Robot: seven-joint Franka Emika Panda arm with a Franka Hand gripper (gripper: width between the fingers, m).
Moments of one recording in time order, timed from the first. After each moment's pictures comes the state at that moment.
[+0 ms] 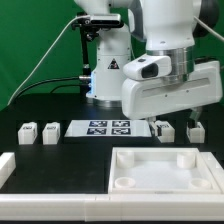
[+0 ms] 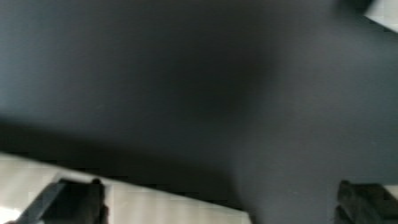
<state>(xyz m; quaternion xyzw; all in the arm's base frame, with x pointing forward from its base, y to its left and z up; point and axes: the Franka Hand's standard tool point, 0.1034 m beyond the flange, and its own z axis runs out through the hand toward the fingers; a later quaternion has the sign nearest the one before) 0.457 0.121 0.047 -0.99 -0.11 -0.01 0.05</state>
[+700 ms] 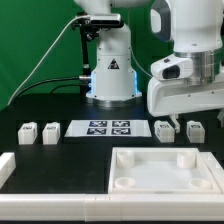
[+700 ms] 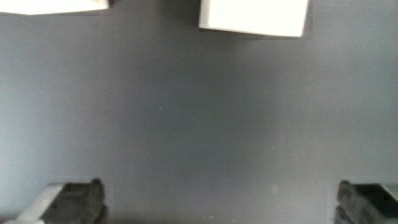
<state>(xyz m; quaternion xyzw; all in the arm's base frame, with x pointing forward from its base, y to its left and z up) 0.444 0.164 0.045 -1.00 -0.02 0.03 0.05</state>
